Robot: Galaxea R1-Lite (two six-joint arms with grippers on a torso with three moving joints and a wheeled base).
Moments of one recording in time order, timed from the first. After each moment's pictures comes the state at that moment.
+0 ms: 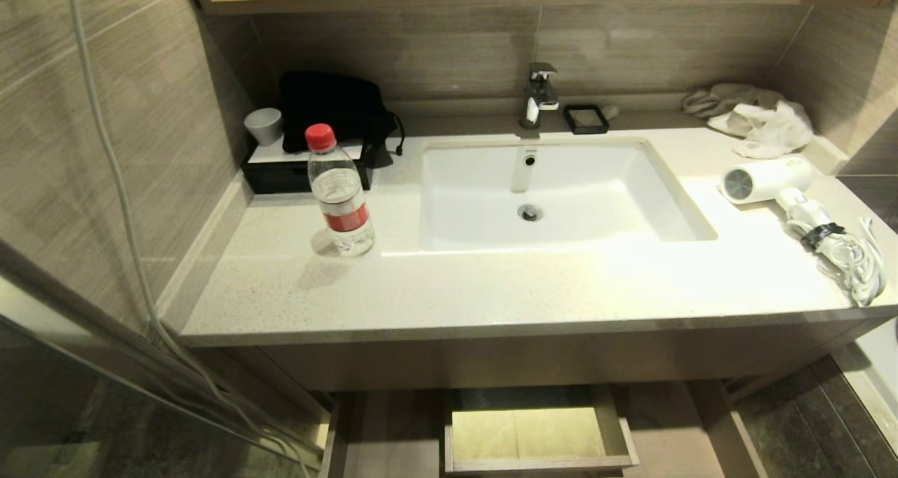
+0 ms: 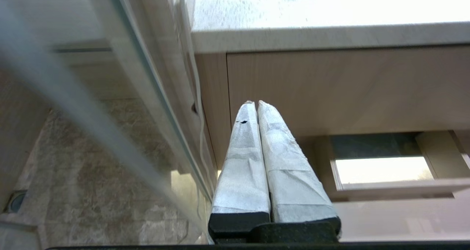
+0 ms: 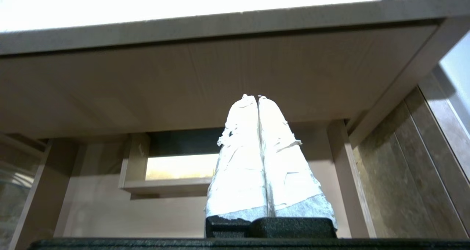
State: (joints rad) left arm 0.00 0.00 0.00 0.00 0.00 0.00; right arm 0.00 0.00 0.00 0.00 -0.01 0.03
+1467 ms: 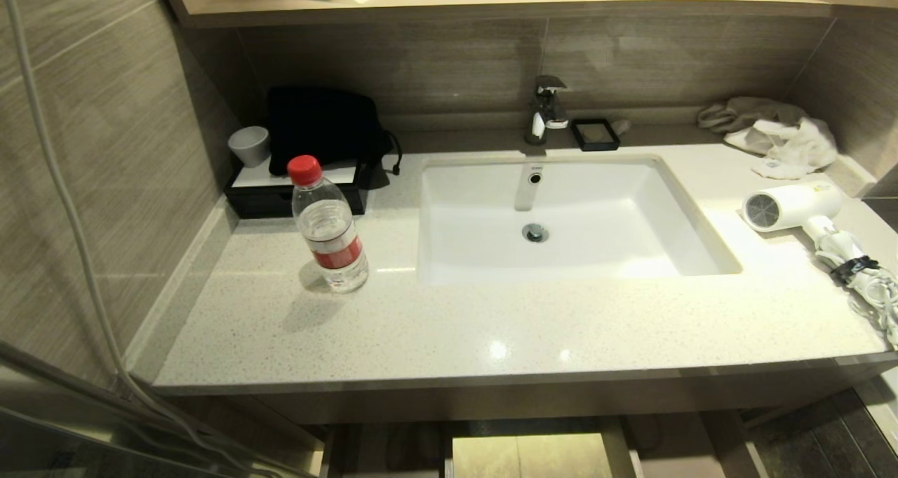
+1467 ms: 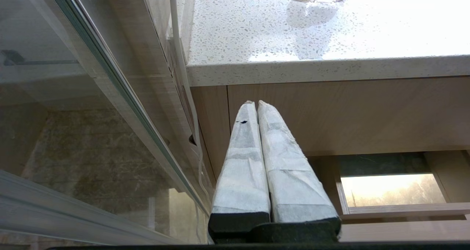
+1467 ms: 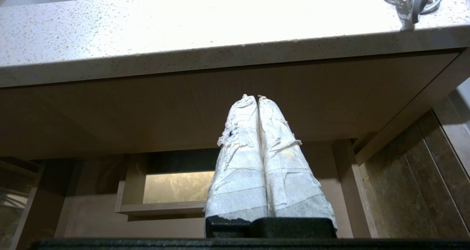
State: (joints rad) left arm 0.00 0.00 0.00 0.00 0.00 0.00; right arm 0.00 0.00 0.00 0.00 -0.01 0.05
